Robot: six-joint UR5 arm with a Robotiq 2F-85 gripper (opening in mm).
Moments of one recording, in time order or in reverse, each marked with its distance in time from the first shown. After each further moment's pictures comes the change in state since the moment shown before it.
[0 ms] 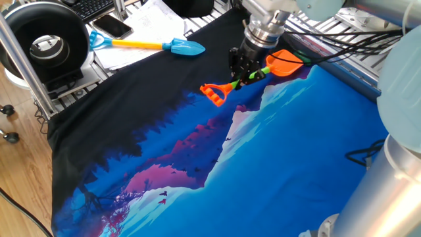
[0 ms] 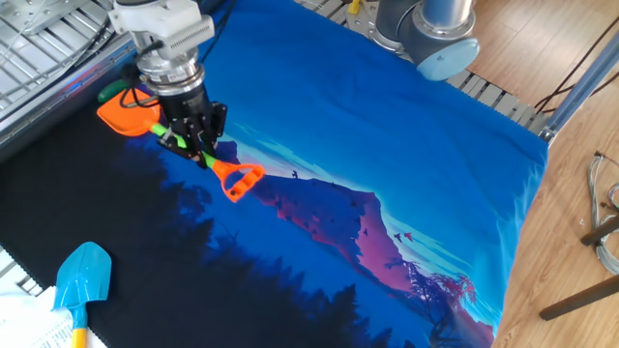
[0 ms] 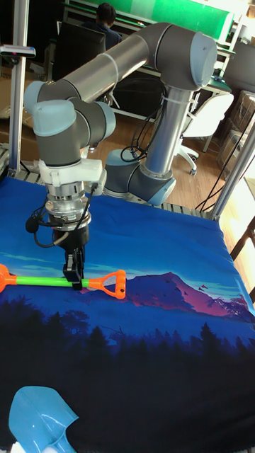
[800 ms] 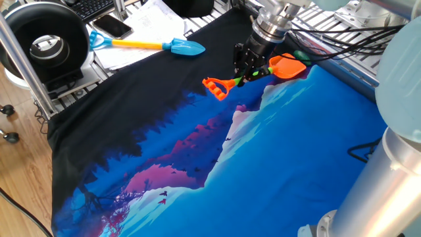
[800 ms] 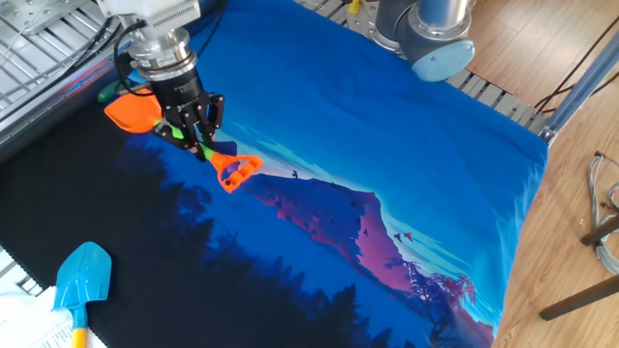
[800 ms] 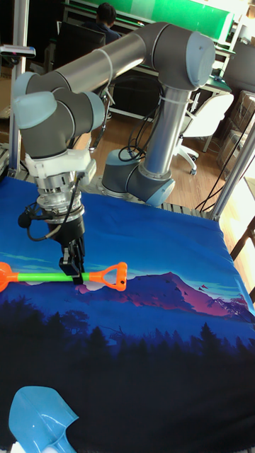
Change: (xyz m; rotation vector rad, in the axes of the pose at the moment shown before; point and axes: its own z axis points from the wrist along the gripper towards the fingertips) arm -0.005 0.002 -0.014 0.007 -0.095 0.019
